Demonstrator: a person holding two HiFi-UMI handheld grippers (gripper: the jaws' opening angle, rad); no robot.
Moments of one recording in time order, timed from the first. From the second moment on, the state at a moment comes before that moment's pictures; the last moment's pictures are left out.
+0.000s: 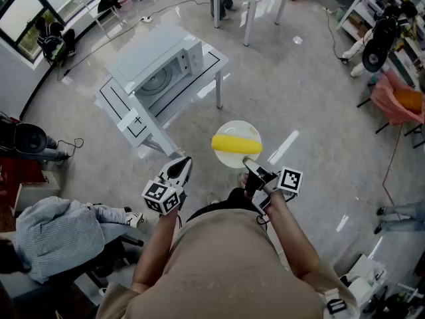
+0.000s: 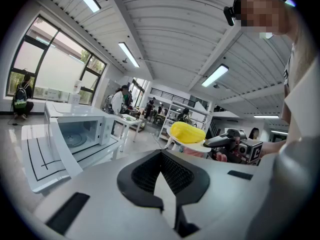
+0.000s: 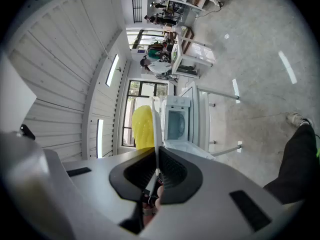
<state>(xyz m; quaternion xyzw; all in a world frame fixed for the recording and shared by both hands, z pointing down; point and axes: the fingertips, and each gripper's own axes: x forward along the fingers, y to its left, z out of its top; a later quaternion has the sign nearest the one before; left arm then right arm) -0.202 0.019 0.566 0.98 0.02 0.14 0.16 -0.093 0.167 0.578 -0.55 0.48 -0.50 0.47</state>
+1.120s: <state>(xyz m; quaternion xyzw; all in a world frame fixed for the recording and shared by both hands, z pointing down) -0.180 0.020 0.567 0.98 -0.02 0.14 0.16 -0.052 0.168 0.582 -0.53 0.50 -0.50 0.46</state>
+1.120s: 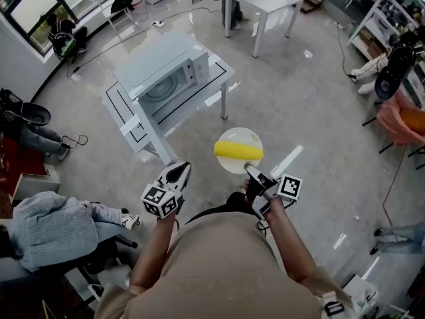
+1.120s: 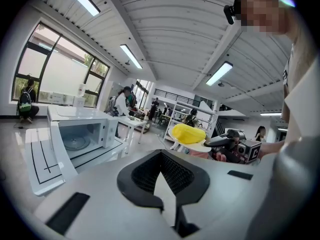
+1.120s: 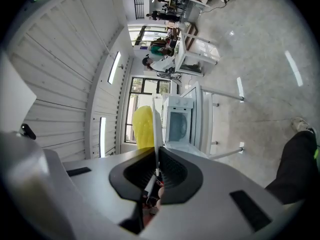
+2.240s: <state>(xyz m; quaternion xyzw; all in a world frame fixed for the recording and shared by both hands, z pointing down) -0.086 0.031 0.553 0.95 -0.23 0.11 0.18 0.121 0.149 0.576 -0.44 0.59 -0.58 0.36</state>
